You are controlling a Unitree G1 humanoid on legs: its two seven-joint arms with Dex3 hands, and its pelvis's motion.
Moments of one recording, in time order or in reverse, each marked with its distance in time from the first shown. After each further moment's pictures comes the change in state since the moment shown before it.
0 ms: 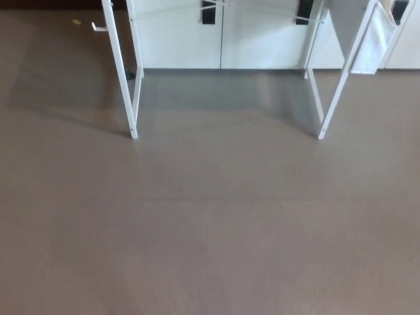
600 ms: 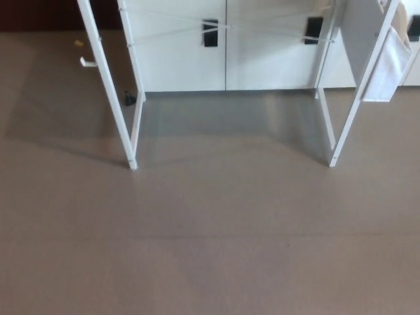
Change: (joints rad) left_arm 0.004 0.005 -0.022 0.019 0.020 -0.017 0.008; right_arm -0.001 -0.010 0.005 0.013 -0.001 0.001 -0.003
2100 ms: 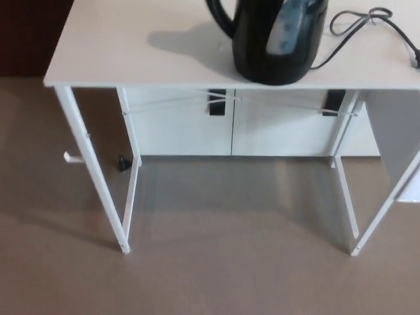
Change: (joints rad) left_arm 0.005 0.020 -0.009 0.021 0.012 -0.027 0.023; right_arm -0.016 0.013 0.010 0.039 -0.001 -0.027 -0.004
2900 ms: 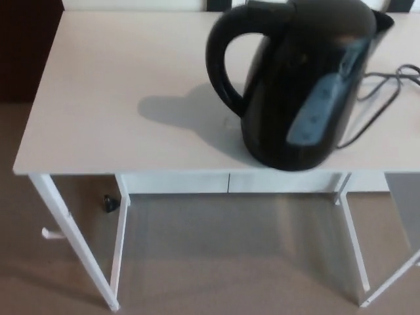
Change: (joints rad) left_arm -0.004 0.000 0.000 -0.016 0.000 0.000 0.008; right_arm -0.005 -0.002 0.001 -0.018 0.001 0.010 0.003
